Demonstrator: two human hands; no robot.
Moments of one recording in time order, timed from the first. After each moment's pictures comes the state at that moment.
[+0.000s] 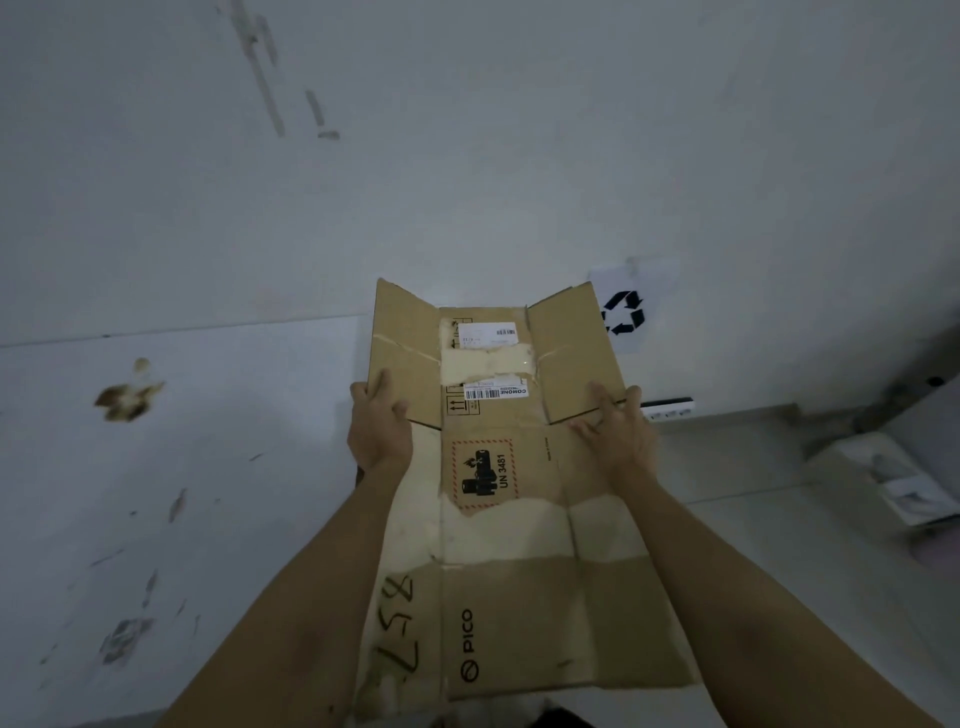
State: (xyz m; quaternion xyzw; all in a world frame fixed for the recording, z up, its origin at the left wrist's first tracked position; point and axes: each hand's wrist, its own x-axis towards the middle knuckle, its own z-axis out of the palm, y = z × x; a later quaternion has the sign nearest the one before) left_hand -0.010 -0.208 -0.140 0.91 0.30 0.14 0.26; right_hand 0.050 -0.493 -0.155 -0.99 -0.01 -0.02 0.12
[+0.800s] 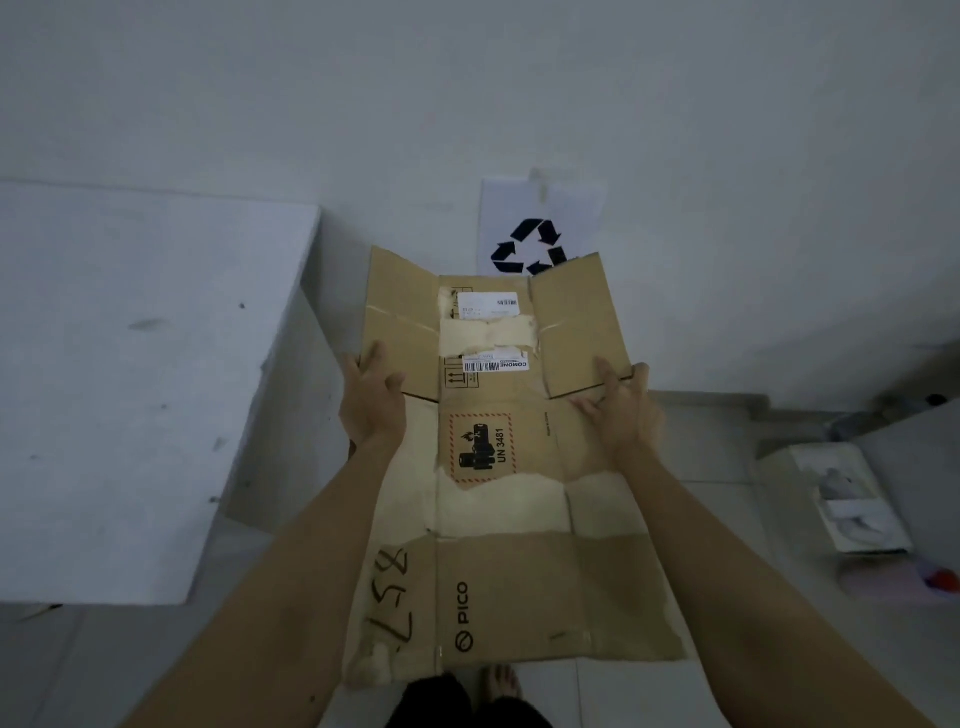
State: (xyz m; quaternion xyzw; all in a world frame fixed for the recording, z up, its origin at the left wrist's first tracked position) left_hand 0.094 -0.495 -0.256 0.87 0.39 0.12 0.27; right_hand 0.203 -0.775 -0.253 -0.99 -0.06 0.05 0.11
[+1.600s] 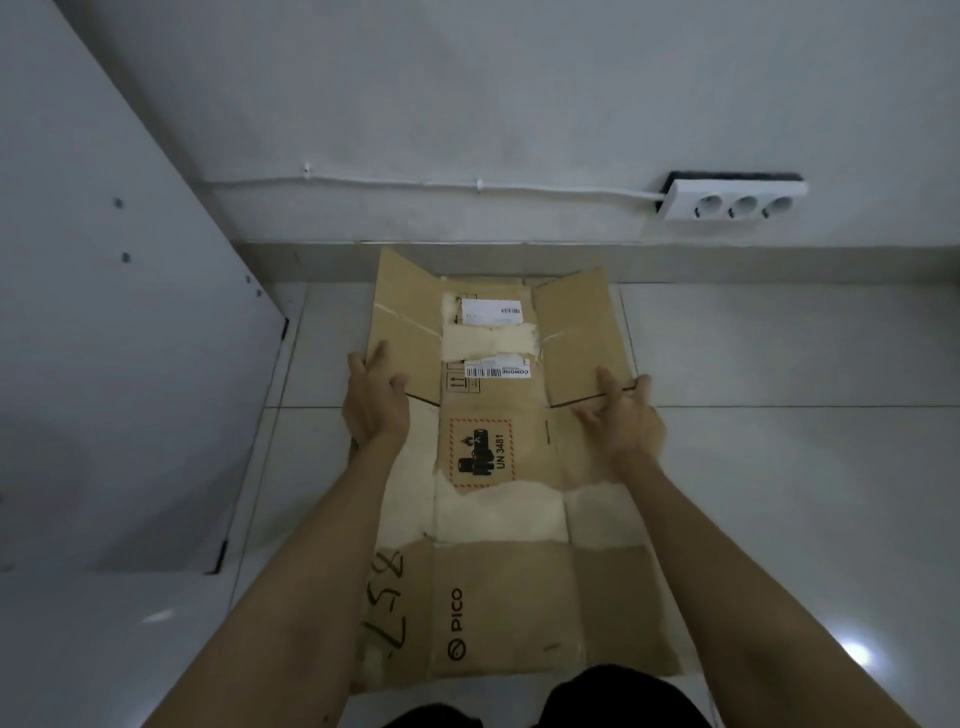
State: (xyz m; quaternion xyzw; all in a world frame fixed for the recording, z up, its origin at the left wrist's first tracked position) left_hand 0.165 -0.494 -0.829 0.89 0.38 0.08 0.23; right_hand 0.252 -0.768 -0.854 -0.99 -0.01 0.09 0.11
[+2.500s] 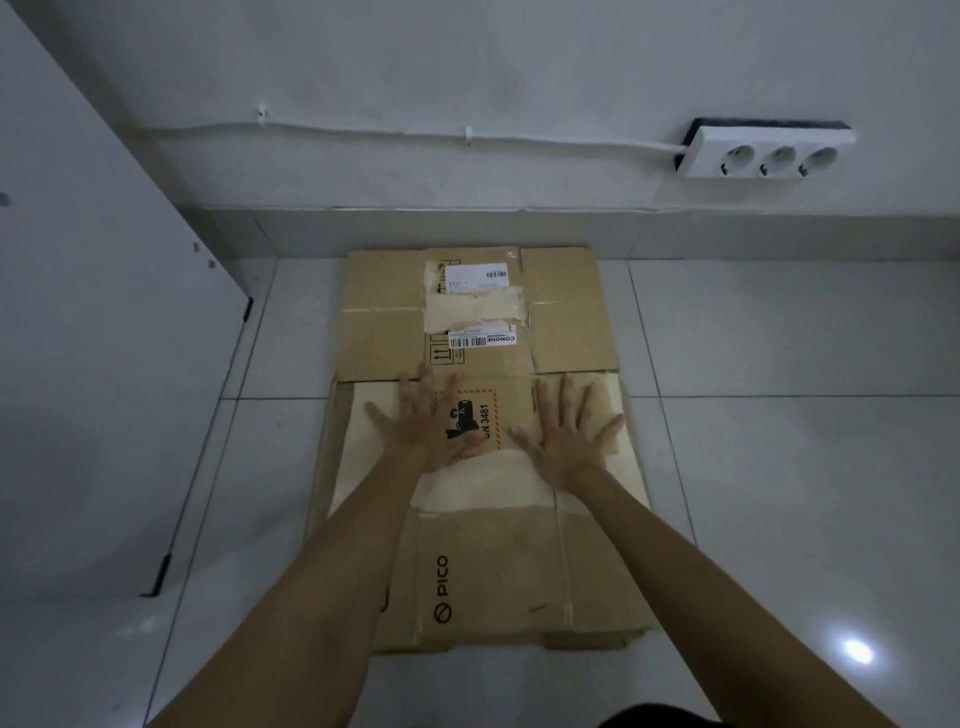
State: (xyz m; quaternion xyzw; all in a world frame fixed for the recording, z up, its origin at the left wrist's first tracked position) left_hand 0.188 -0.530 -0.939 0.95 0.16 -0.27 0.10; right_hand 0.239 -0.725 -0.952 -0.96 -0.15 0.23 0.04
